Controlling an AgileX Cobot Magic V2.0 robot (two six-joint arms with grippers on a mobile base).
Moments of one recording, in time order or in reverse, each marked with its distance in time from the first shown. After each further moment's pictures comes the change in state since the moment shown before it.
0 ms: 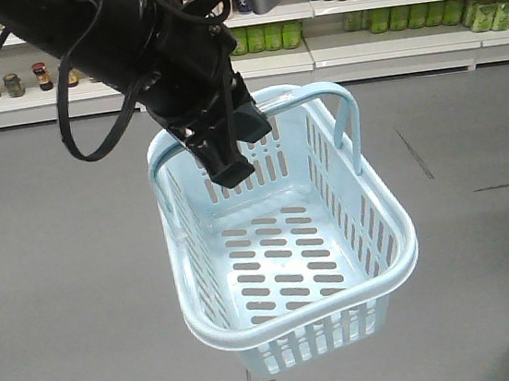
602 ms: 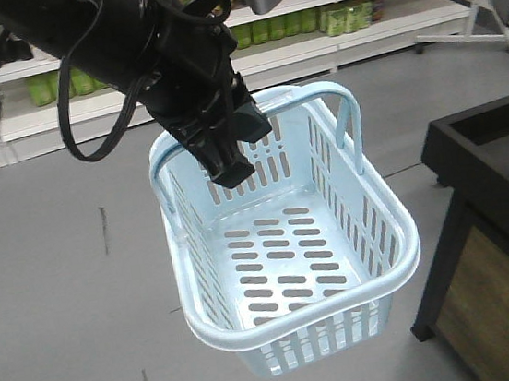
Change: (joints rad) left arm 0.000 0.000 0.000 0.001 0.000 0.000; right arm 0.000 0.000 0.000 0.000 0.000 0.000
